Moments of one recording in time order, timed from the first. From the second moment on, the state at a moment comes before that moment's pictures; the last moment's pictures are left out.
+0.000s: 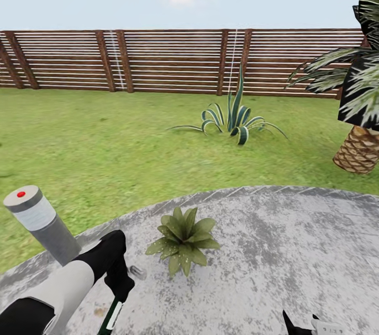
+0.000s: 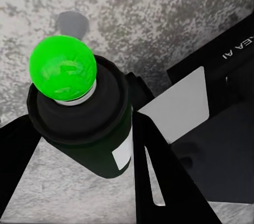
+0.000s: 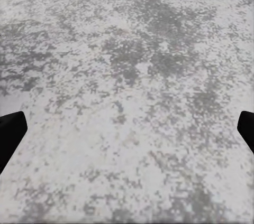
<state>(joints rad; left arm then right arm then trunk) -0.80 0.07 -0.34 -0.41 -0.81 0.98 -1.17 -0.29 -0.07 -1.12 -0.39 0.65 -0.61 0.52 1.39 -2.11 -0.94</state>
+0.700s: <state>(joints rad) -0.81 0.07 -0.27 -0.41 -0.81 0.98 -1.17 -0.29 -0.07 -1.12 -0.39 0.65 -0.61 0.51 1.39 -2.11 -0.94</state>
